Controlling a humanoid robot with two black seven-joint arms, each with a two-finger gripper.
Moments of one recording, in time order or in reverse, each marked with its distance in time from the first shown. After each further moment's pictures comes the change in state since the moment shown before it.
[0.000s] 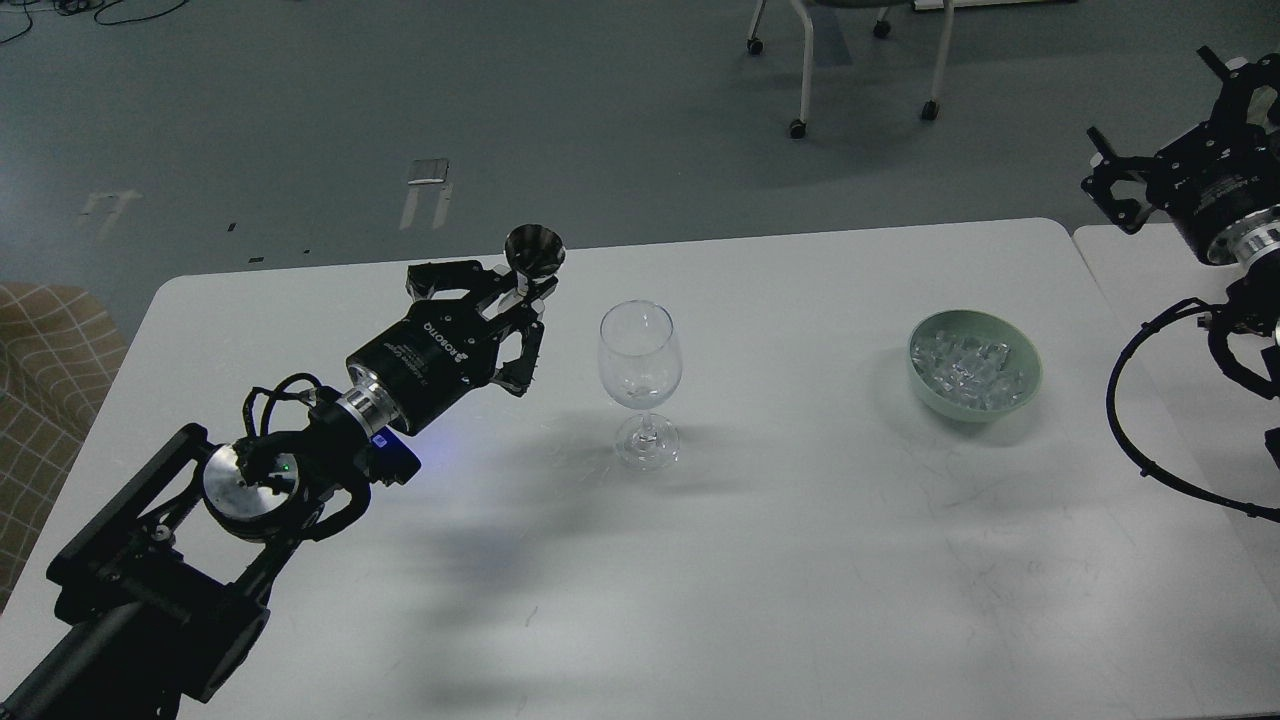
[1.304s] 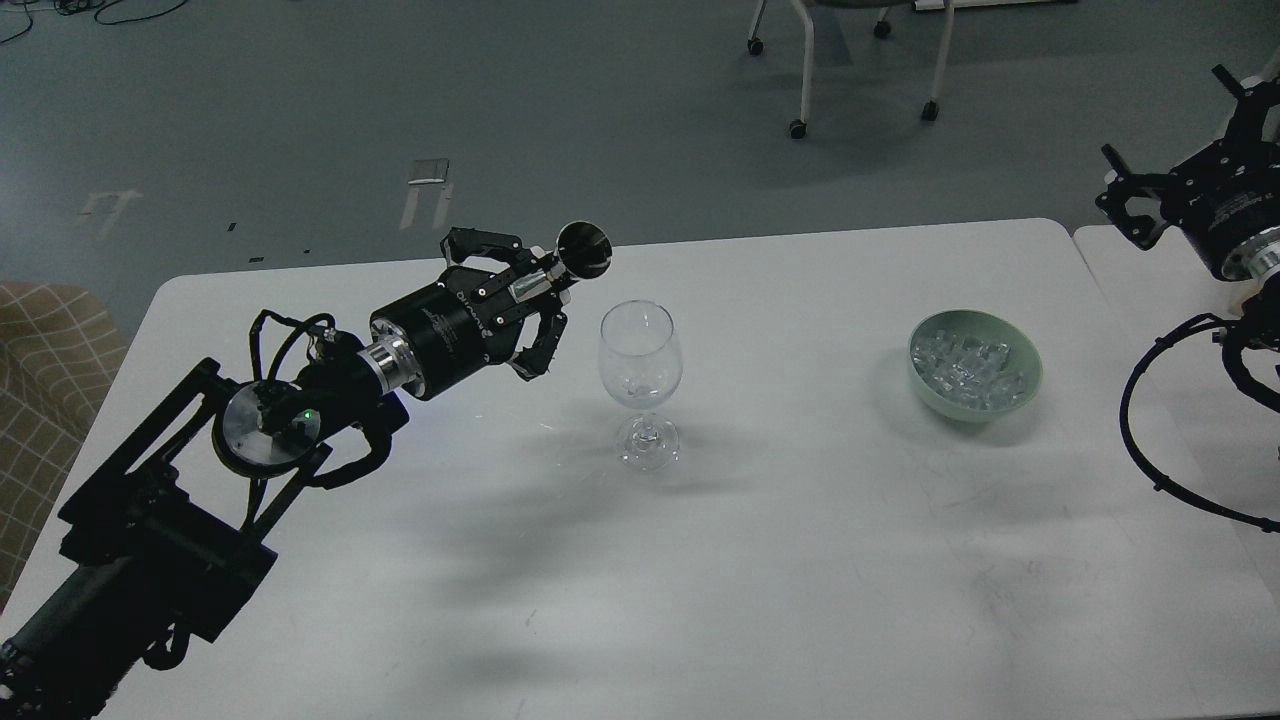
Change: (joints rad) left arm -0.134 0.030 0.016 0.012 0.259 0.058 0.125; right arm -0.017 -0.008 0.003 0.005 0.004 0.003 0.002
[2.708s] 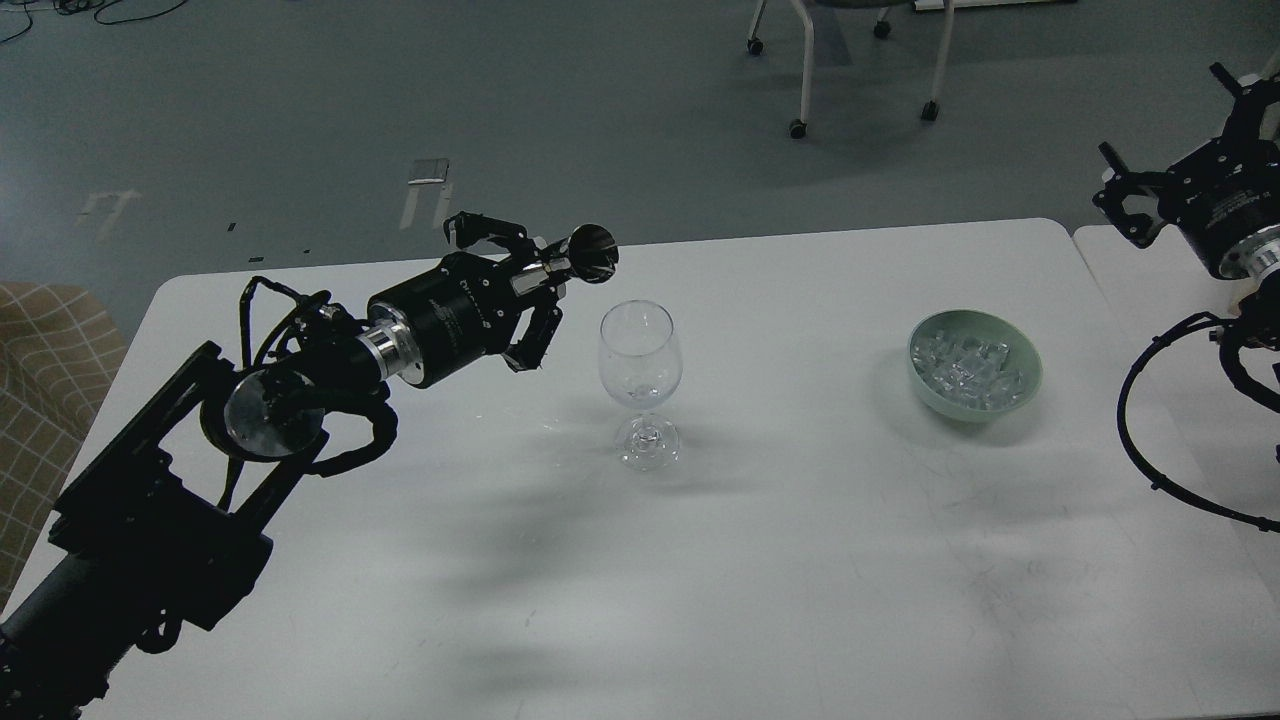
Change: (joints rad) left arm -0.031 0.007 0.008 -0.054 0.180 0.045 0.037; right arm 0.000 0.002 0.000 0.003 0.002 0.000 0.000
